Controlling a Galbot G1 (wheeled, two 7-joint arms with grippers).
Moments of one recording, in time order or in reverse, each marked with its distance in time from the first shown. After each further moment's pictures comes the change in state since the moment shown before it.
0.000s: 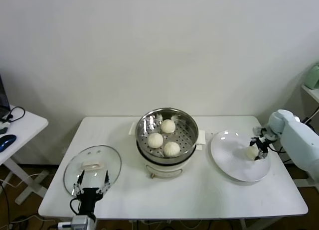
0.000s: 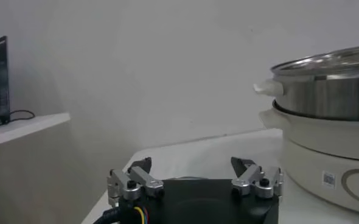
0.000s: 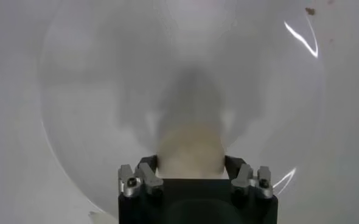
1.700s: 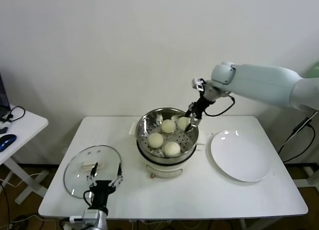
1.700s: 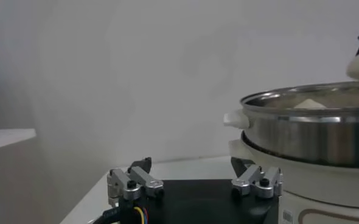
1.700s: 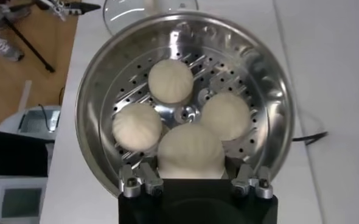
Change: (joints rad) left arm -0.035 -0.011 0.099 -0.032 -0.006 0.009 -0.009; right arm 0.803 0.281 -1.237 0.414 1.465 -0.413 0.131
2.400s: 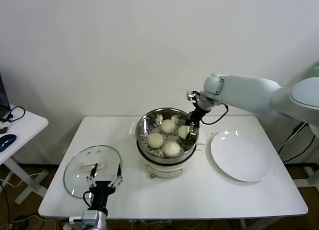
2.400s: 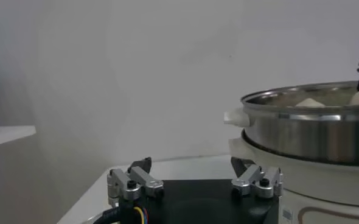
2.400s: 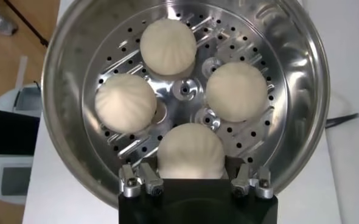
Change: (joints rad) left arm 0.004 0.002 -0.002 0.004 -0.010 -0.007 0.002; right arm -0.098 0.076 -0.024 -0.102 -0.060 0.011 0.011
